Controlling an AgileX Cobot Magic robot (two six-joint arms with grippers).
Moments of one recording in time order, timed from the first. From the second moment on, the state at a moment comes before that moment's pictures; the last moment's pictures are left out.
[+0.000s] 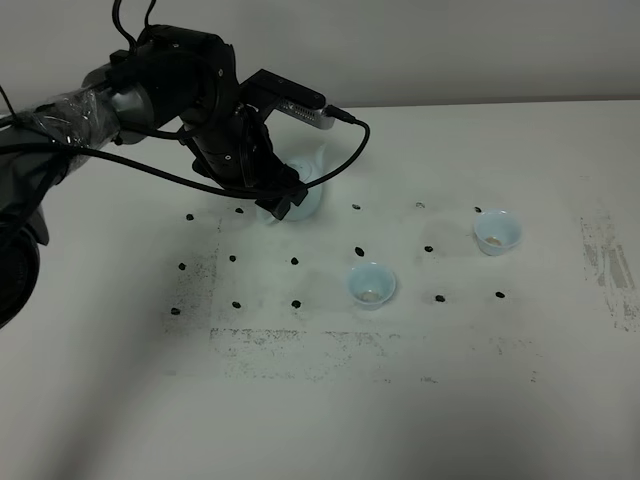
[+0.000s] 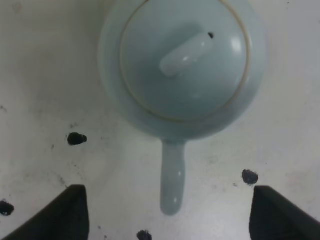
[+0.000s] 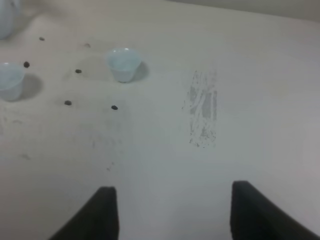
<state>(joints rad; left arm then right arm) -0.41 2.28 -1.90 -0.04 0.92 0.25 -0.01 -0.01 -0.49 0.14 1.08 -0.19</state>
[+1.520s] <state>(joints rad) -0.41 2.32 -1.90 -0.03 0.89 0.25 -0.01 -0.01 -0.49 0.14 1.08 -0.19</state>
